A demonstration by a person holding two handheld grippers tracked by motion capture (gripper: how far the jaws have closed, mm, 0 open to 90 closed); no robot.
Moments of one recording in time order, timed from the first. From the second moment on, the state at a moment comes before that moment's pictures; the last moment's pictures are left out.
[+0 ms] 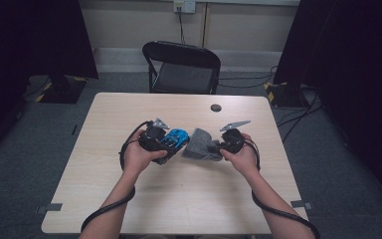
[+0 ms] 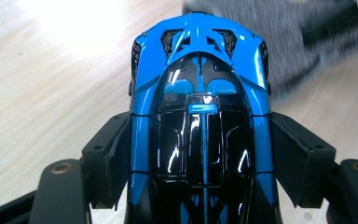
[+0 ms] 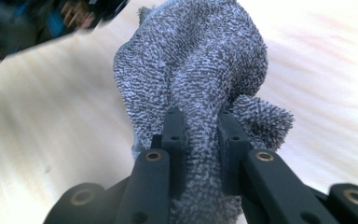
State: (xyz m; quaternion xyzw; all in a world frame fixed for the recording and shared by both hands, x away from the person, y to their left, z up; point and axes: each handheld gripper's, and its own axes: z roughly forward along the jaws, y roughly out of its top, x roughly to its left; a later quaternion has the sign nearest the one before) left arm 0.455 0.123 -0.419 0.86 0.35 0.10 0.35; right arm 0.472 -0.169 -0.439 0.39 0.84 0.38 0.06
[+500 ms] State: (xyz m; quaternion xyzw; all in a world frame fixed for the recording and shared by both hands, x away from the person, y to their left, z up) left arm 0.446 0.106 -0.426 0.87 0.34 0.09 0.35; right arm 0.476 -0.159 -0.436 0.39 0.83 0.40 0.05
